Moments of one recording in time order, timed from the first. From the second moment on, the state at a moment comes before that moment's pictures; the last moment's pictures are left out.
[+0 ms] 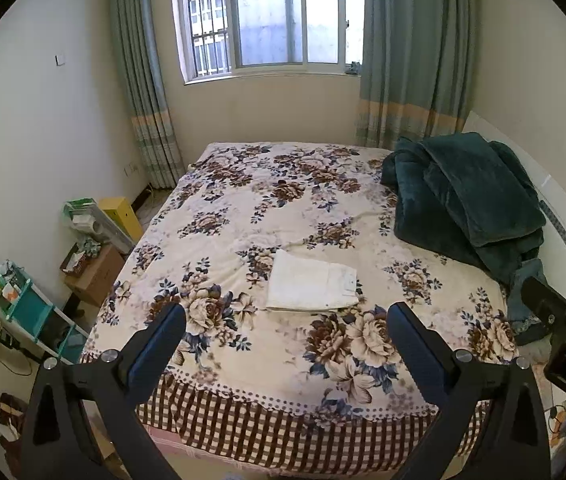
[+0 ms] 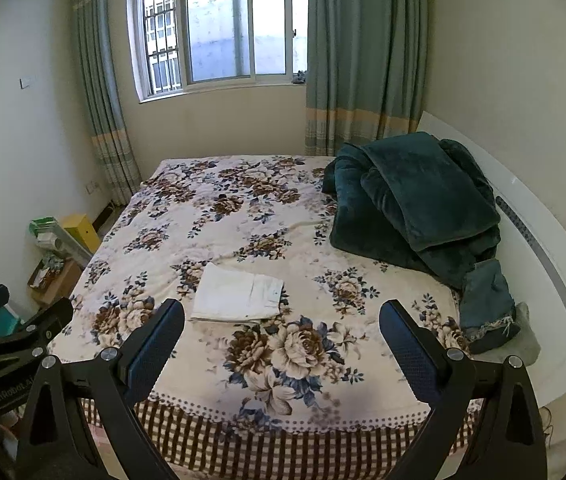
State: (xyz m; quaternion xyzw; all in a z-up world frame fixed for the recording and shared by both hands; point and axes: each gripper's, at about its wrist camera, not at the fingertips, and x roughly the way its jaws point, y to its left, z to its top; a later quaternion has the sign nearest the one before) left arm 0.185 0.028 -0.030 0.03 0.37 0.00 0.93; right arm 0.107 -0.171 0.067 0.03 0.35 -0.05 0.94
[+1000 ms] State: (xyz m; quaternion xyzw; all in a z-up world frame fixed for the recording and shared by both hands) left arm 0.198 0.036 -0.036 0.03 0.36 0.01 0.93; right arm 0.143 -0.173 0.038 0.03 0.36 -0.05 0.93
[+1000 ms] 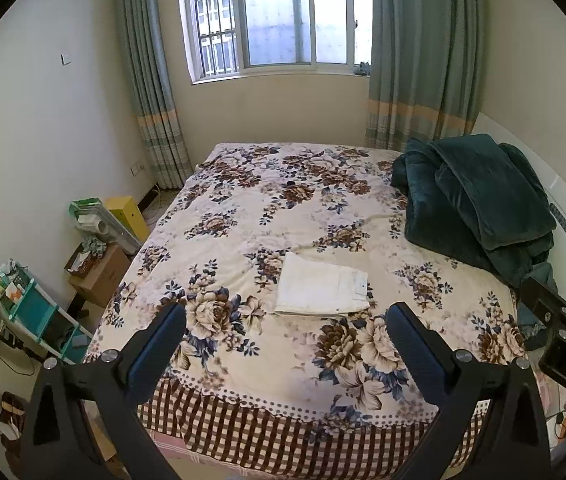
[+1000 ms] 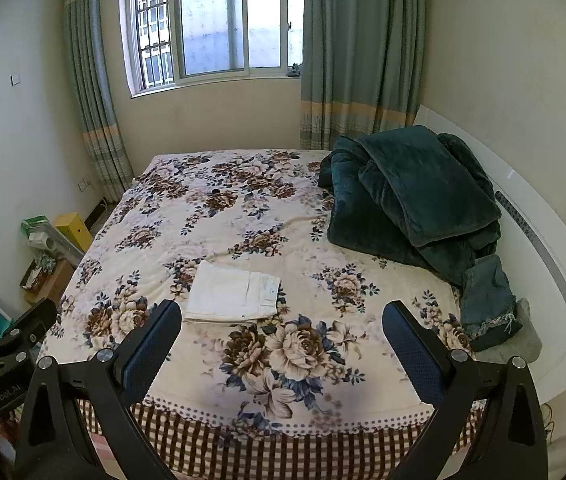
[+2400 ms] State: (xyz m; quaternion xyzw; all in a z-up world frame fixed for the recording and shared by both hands) left arm 0.195 0.044 -0.034 0.02 0.36 0.02 0.93; right arm 0.144 -0.162 0.027 0.02 0.37 -0.04 0.93
